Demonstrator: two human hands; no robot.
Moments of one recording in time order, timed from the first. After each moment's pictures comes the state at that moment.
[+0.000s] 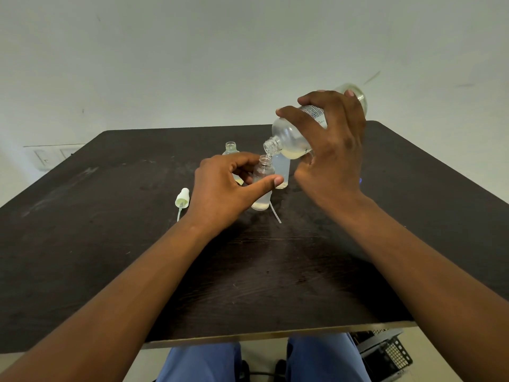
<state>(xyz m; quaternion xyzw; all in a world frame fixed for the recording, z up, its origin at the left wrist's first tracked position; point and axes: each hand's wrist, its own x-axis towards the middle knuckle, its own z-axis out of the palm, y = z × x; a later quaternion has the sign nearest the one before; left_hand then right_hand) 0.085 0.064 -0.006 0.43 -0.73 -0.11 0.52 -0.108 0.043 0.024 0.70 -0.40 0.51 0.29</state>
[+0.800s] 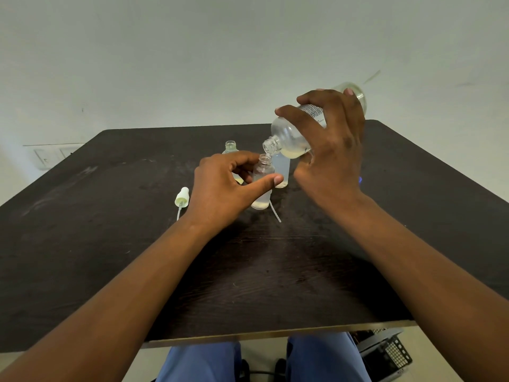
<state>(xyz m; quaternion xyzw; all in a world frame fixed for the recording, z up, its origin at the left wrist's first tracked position) 0.085 0.065 -0.006 0.44 -0.73 -0.11 0.52 -0.107 0.044 0.025 0.71 -0.40 0.51 0.28</state>
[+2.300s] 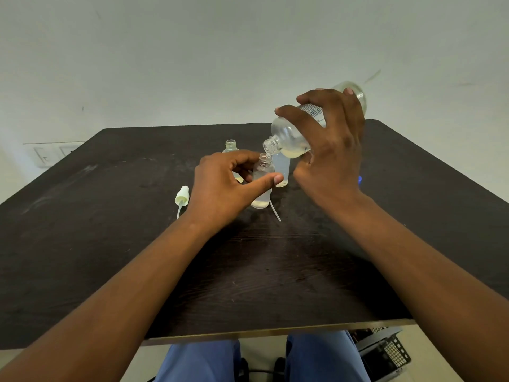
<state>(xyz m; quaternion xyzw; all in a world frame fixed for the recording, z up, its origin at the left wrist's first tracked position) 0.085 0.065 -0.006 0.44 -0.73 -0.11 0.51 -0.107 0.043 0.024 0.71 -0.40 0.51 0.28</state>
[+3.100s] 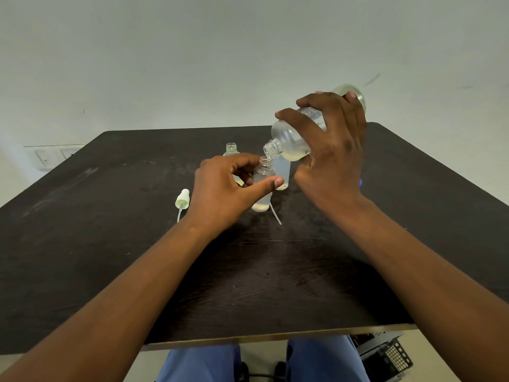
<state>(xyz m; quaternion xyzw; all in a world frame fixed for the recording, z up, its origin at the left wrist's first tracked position) 0.084 0.065 -0.005 0.44 -0.73 -0.10 0.52 -0.108 0.042 0.025 0.71 -0.40 0.50 0.29</state>
